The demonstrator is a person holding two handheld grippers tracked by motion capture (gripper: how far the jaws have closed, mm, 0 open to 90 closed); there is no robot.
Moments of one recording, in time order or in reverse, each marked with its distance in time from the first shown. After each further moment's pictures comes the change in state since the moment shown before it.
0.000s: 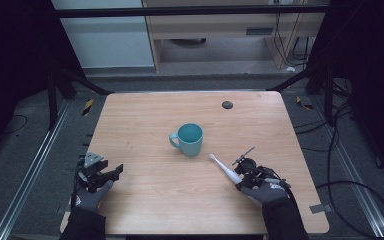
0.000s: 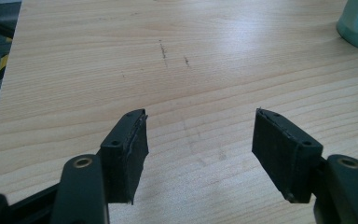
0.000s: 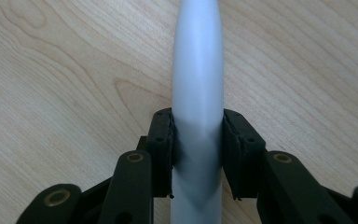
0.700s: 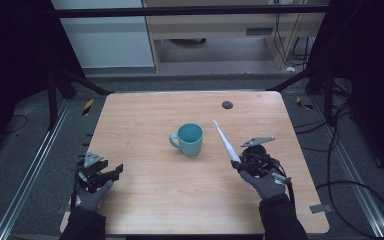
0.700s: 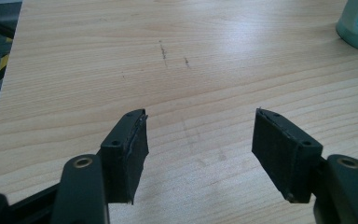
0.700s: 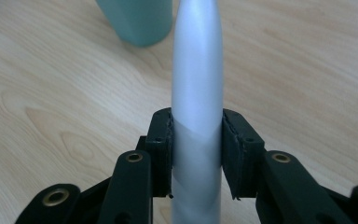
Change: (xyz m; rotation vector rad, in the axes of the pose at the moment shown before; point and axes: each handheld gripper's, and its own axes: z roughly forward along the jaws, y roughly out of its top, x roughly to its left) left arm 0.000 0.000 0.000 0.000 0.000 -0.002; right arm -0.004 0.012 -0.051 -0.441 -0.007 0.118
